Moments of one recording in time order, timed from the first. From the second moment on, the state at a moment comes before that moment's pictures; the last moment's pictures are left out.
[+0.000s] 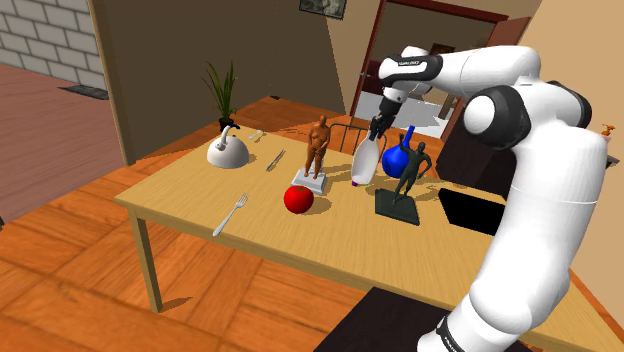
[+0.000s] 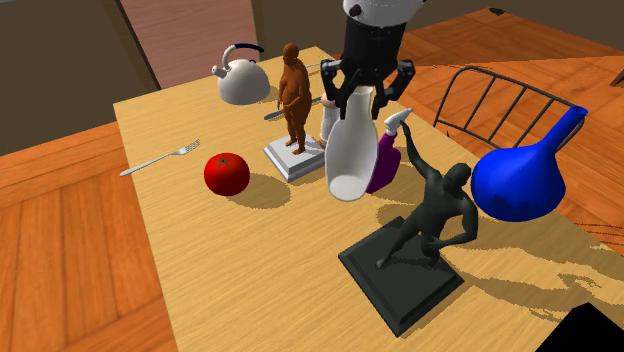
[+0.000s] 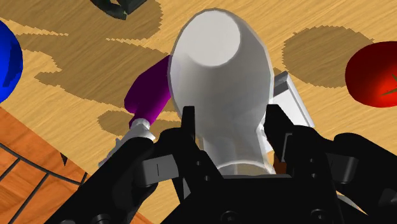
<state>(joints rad) -0.24 0.30 -0.40 -1.52 0.19 1.89 -0.66</state>
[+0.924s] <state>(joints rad) -0.30 0.11 -0.46 -1.67 0.14 1.88 -0.77</state>
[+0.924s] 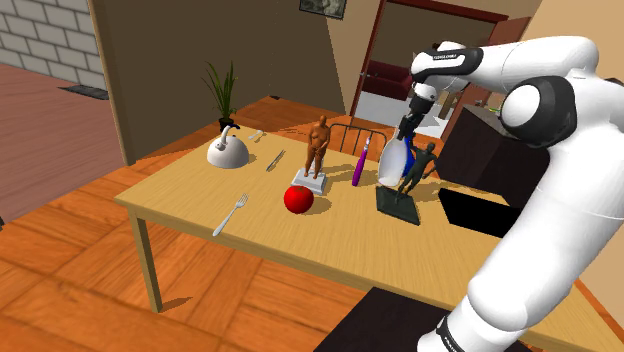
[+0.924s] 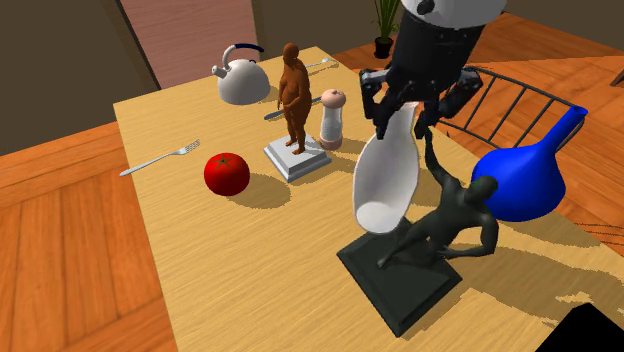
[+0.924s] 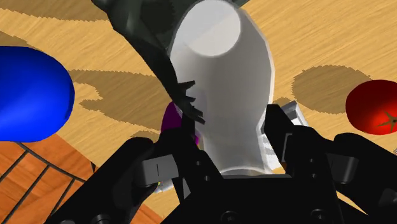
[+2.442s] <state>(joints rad) -0.53 -0.04 -0.71 -1.84 0.09 1.85 -1.25</state>
